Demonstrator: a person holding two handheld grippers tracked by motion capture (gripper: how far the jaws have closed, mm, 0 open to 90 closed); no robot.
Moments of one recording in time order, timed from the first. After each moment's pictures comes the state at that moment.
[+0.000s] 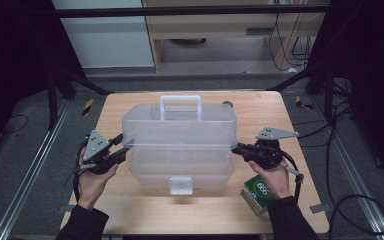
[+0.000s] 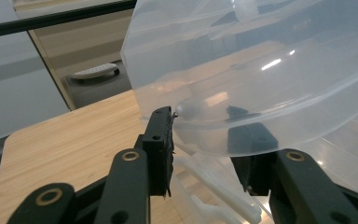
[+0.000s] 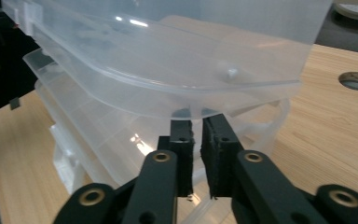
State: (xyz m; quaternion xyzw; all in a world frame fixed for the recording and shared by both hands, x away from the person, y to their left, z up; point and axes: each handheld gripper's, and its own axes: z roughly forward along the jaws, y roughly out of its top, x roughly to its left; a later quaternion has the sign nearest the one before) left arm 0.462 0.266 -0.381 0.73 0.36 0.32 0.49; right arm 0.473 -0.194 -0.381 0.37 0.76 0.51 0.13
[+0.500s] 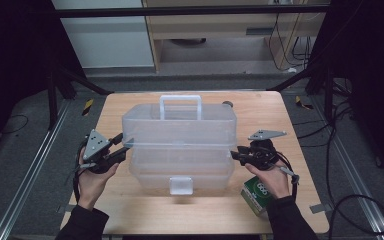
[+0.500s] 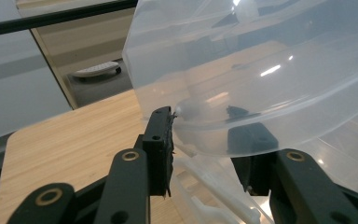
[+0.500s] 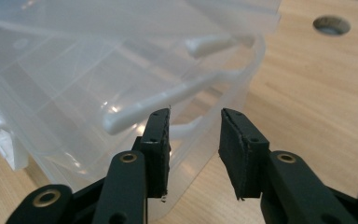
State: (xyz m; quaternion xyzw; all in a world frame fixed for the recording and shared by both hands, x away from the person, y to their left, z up) left arm 0.463 0.264 -0.377 0.73 0.36 0.32 0.49; right arm 0.484 -0.188 -0.403 0.42 0.79 0.41 0.14
